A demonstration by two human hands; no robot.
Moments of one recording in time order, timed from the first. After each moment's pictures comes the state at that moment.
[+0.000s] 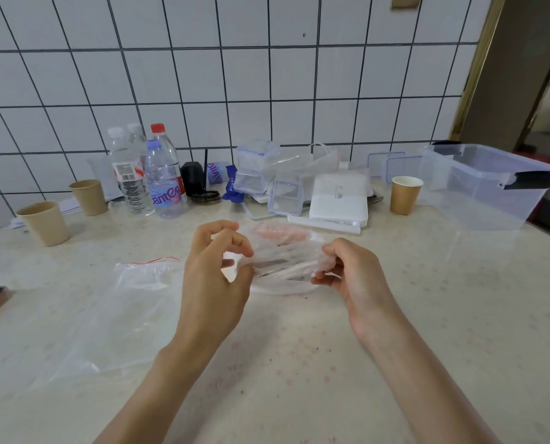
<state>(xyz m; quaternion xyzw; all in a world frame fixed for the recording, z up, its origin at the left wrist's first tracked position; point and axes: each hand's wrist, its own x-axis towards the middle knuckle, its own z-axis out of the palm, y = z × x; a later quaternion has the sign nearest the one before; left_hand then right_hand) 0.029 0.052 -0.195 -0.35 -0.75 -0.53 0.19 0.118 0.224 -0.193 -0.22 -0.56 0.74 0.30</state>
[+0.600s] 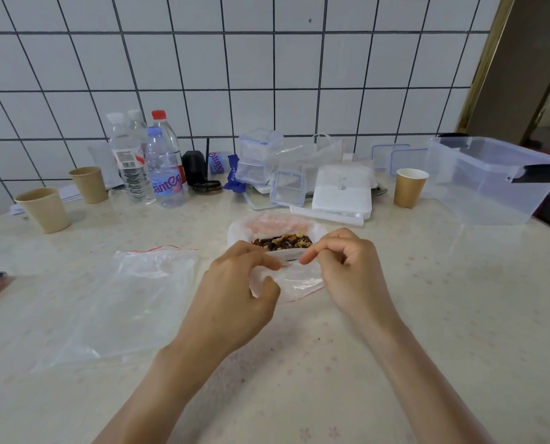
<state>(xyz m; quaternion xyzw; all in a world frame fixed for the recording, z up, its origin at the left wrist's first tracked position) 0.042 0.050 -0.204 -0.41 -0.82 -0.38 0.11 0.127 0.214 -0.201 -0.15 -0.79 0.47 0.36</state>
